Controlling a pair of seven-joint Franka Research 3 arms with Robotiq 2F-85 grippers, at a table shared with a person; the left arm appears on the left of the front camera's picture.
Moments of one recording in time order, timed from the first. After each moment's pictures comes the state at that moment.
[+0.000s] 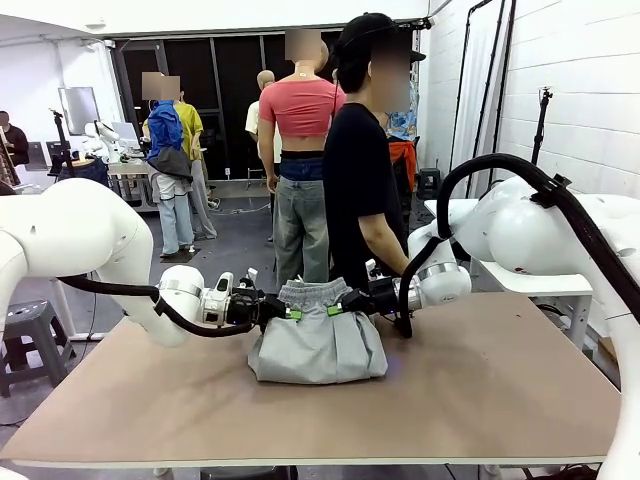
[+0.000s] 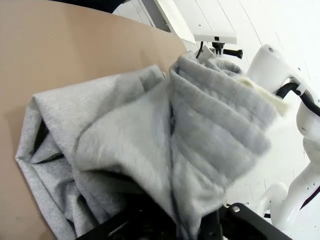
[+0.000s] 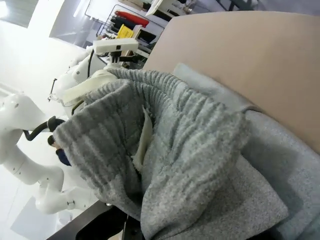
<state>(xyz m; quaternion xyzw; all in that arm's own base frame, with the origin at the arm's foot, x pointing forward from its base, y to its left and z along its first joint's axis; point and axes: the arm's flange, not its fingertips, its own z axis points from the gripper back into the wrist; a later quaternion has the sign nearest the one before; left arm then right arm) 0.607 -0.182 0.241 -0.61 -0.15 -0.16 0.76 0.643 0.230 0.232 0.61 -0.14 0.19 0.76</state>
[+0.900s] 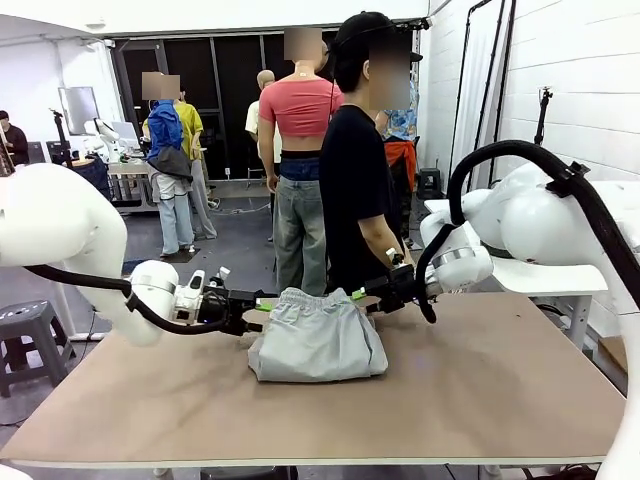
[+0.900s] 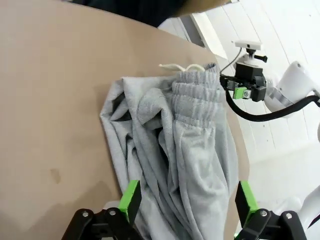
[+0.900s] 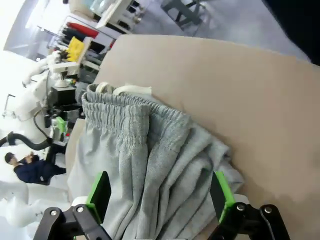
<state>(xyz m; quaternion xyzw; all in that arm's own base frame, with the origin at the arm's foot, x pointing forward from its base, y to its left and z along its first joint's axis) 0.584 -0.108 0.268 -0.55 -0.19 -0.11 0.81 0.660 0.167 0.269 0.50 -0.20 0.18 0.83</state>
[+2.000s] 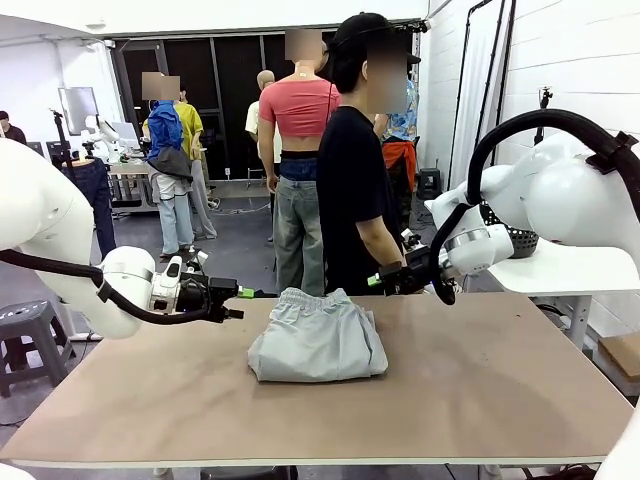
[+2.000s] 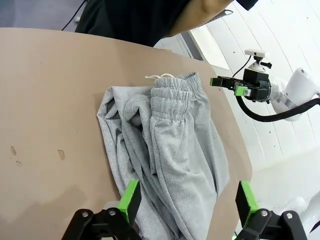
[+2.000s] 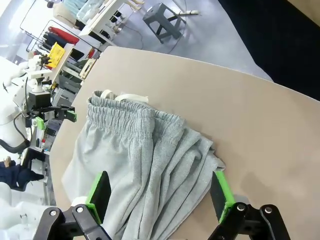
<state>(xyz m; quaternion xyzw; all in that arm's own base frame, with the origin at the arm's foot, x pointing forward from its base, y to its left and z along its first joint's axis) 0.552 -0.086 0.310 -0.53 -0.23 -0.11 0.81 0.640 0.140 0.315 0.45 -0.25 0.18 0.84</state>
